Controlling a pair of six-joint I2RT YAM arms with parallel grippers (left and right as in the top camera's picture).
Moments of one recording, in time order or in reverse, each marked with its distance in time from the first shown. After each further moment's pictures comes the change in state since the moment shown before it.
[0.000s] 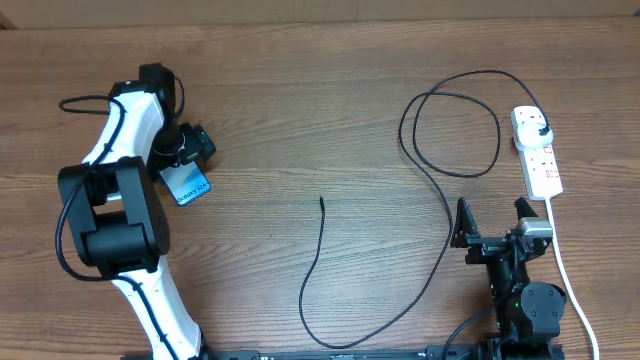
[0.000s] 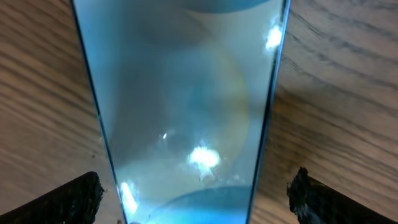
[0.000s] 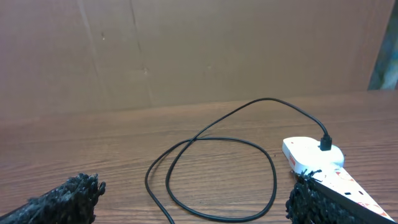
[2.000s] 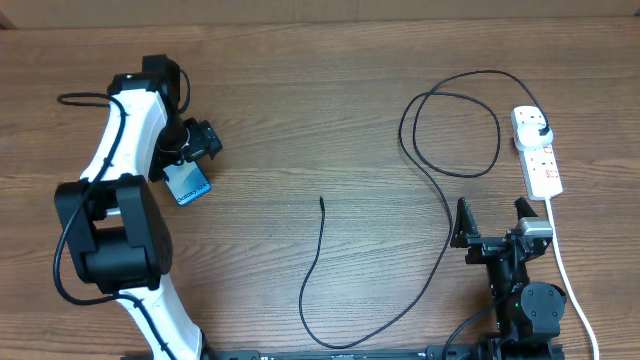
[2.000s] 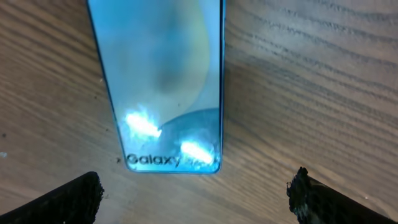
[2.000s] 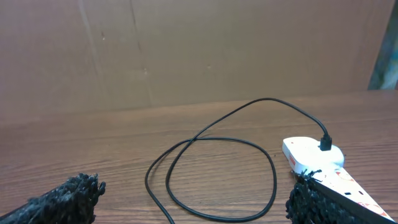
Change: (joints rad) left arm -0.051 -0.114 -0.002 -0.083 0.027 -0.005; right arm 0.000 0.000 0.000 0.000 0.000 0.000
